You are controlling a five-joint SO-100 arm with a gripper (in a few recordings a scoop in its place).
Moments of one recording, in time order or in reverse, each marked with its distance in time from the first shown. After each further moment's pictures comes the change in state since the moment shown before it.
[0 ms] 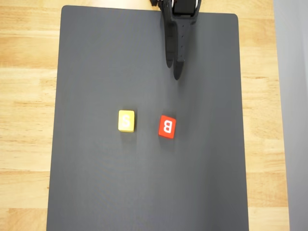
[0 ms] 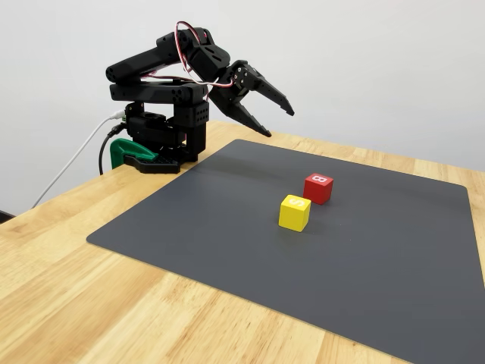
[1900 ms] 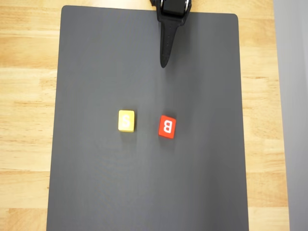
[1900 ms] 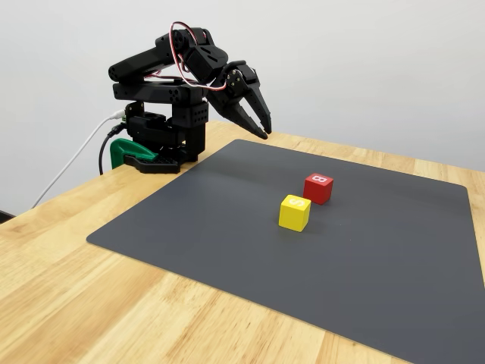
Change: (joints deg) arm 4.3 0.0 0.0 0.0 8.3
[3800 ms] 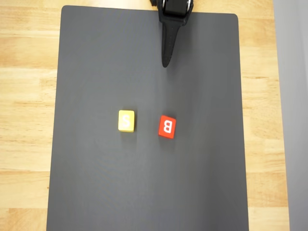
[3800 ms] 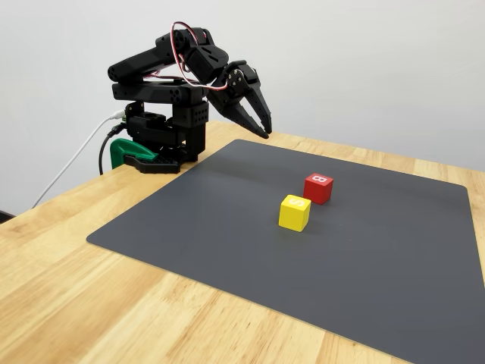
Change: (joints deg) arm -1.1 0.0 0.0 0.0 -0.4
